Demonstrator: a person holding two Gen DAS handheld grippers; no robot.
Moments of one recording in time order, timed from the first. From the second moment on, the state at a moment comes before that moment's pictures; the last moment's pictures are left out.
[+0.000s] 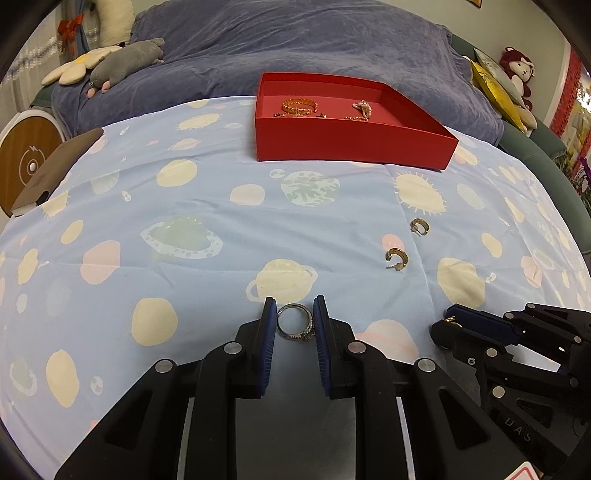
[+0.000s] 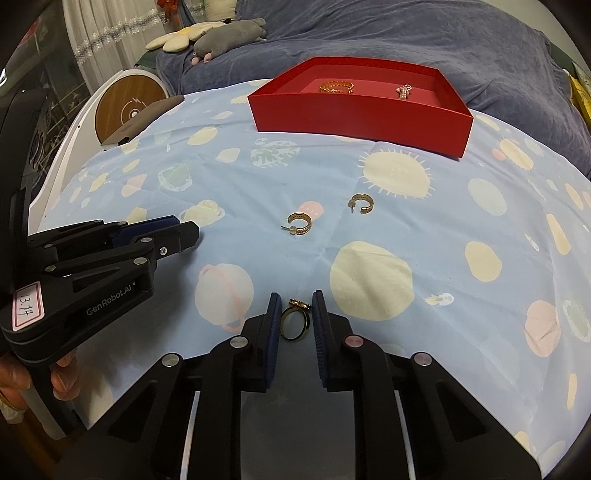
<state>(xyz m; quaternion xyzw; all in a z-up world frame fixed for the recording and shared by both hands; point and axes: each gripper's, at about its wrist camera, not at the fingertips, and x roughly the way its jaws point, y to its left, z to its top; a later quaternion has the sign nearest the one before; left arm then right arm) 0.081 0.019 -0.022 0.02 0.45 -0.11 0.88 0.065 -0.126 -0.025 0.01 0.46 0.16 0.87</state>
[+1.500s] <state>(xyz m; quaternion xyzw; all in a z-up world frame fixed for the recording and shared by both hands) 0.122 0.002 0.051 -0.02 0.38 -0.10 0.92 0.106 -0.199 0.043 0.09 0.40 0.10 0.91</state>
